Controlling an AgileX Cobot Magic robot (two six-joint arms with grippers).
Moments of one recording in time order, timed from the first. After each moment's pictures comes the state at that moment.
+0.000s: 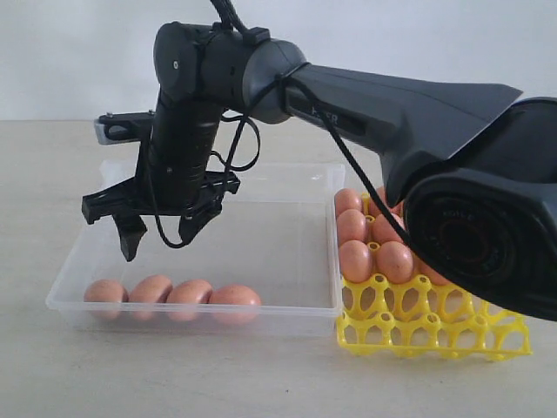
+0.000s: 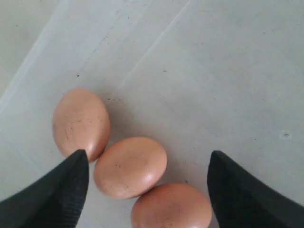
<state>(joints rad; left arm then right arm) -0.09 0.00 0.00 0.10 0.31 0.13 0.79 2.41 -2.23 0.31 1.21 0.06</state>
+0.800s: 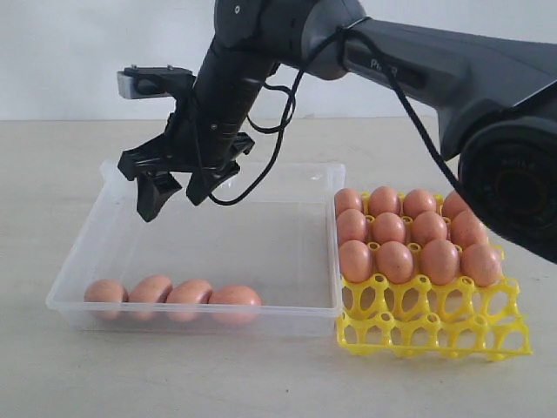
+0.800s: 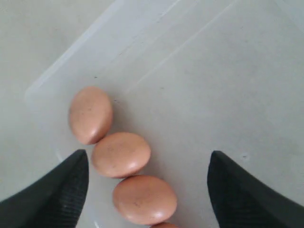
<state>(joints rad) -0.09 0.00 0.00 0.10 0.31 0.13 0.68 2.35 -2.18 0.49 1.21 -0.30</state>
